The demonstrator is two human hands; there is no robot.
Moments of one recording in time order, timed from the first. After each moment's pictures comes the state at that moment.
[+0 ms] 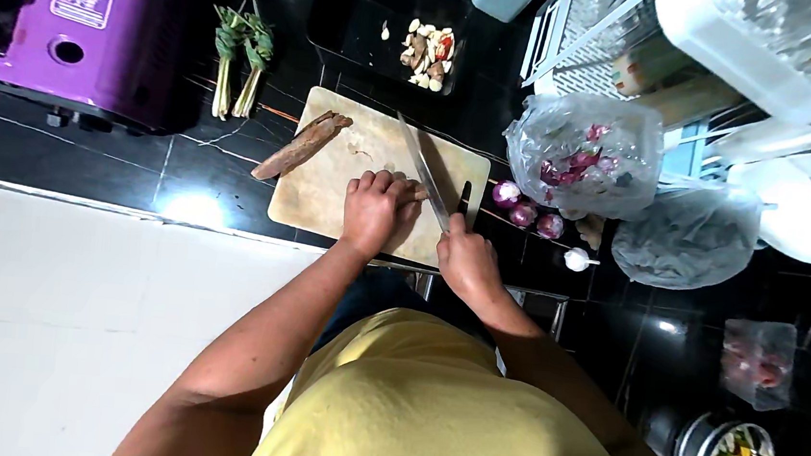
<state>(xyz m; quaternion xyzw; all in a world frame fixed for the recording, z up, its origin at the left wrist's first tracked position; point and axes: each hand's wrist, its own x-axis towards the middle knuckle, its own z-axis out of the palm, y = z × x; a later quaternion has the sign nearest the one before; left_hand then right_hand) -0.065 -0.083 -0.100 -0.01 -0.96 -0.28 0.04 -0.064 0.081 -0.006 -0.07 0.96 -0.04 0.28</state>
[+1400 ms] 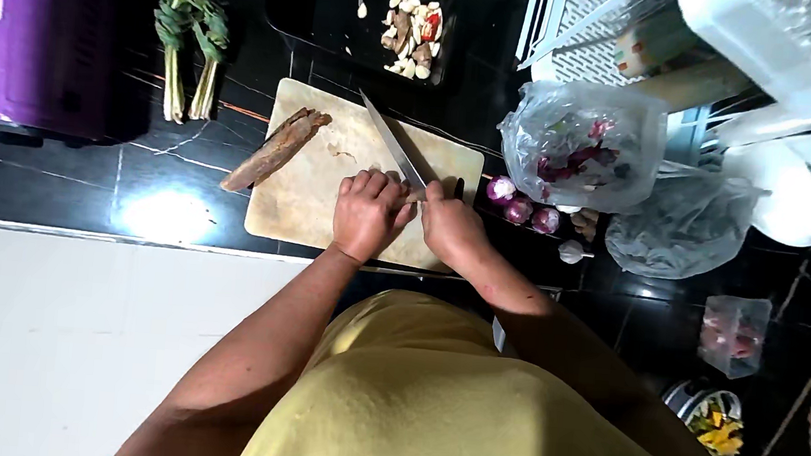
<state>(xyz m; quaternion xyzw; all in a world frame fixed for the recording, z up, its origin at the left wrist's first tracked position) -0.074 -0.080 -0.125 -0.05 -0.94 -0.30 0.13 -0.118 0.055 -0.011 -0.10 0.93 -0.01 0.35</state>
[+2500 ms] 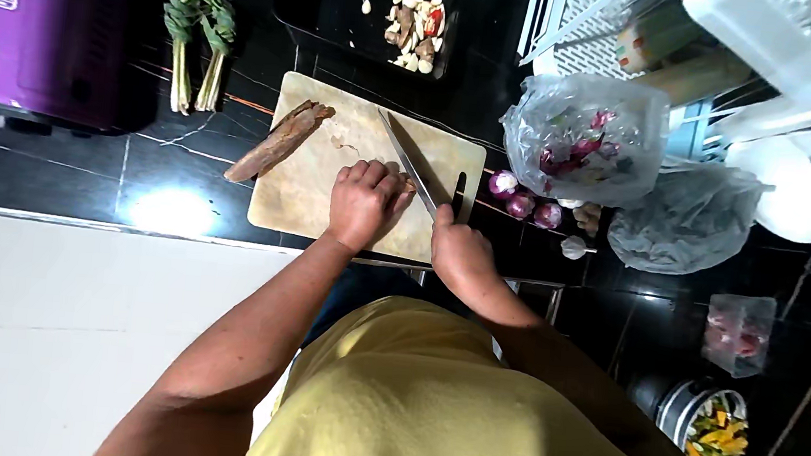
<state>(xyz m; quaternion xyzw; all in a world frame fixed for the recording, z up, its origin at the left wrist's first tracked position) -0.076 -0.093 -0.126 -0.08 -0.95 -0.27 0.15 -0.080 0.060 0.001 -0.04 0.93 0.05 0.37</state>
